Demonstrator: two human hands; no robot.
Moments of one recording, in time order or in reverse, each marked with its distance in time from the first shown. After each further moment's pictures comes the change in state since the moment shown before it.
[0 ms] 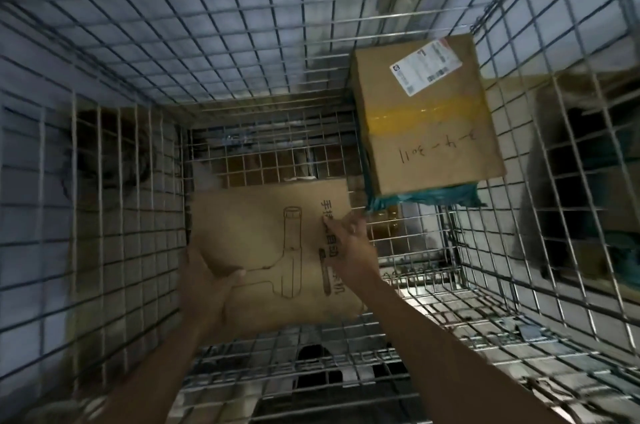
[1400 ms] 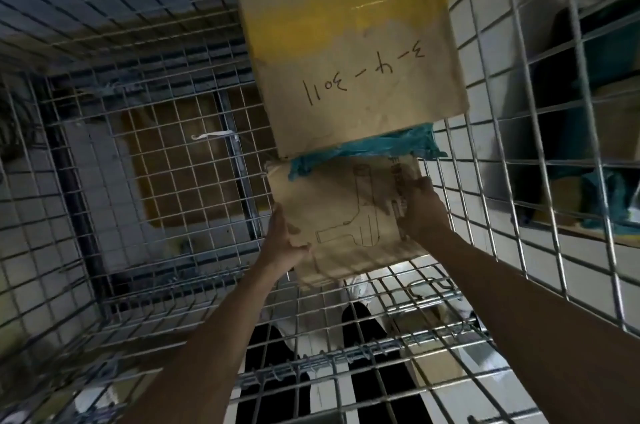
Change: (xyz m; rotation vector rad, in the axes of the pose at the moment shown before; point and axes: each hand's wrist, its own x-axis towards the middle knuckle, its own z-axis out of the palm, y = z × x) left_hand 0.001 0.066 0.307 0.025 -0.626 0.020; right_hand 0.049 0.267 -0.070 -0.306 -0.029 0.370
